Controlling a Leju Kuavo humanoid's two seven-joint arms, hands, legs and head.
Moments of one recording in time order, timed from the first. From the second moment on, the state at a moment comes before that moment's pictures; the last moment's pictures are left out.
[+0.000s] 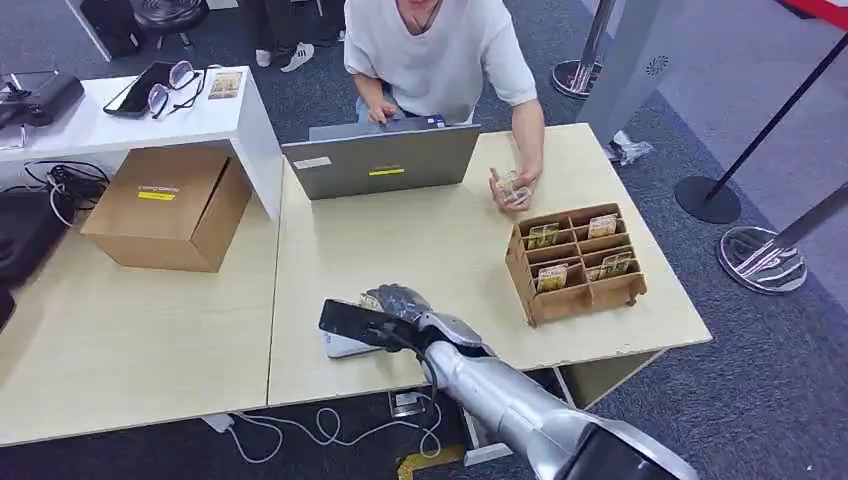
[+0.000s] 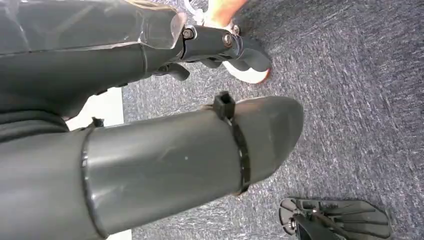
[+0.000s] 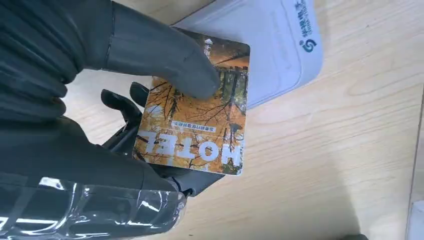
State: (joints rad) left arm -0.08 -0.16 1.33 -0.15 -1.48 0.31 -0.19; right arm -0.69 0.17 0.84 -0.44 0.39 -0.02 0.02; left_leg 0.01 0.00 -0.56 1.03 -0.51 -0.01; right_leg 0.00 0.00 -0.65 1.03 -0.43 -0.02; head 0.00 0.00
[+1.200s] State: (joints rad) left arm -0.12 -0.18 1.32 -0.15 -1.49 0.30 -0.11; right arm -0.69 0.19 0.80 -0.40 0.42 -0.01 0.08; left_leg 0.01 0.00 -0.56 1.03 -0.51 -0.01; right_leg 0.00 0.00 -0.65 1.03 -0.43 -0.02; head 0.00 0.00
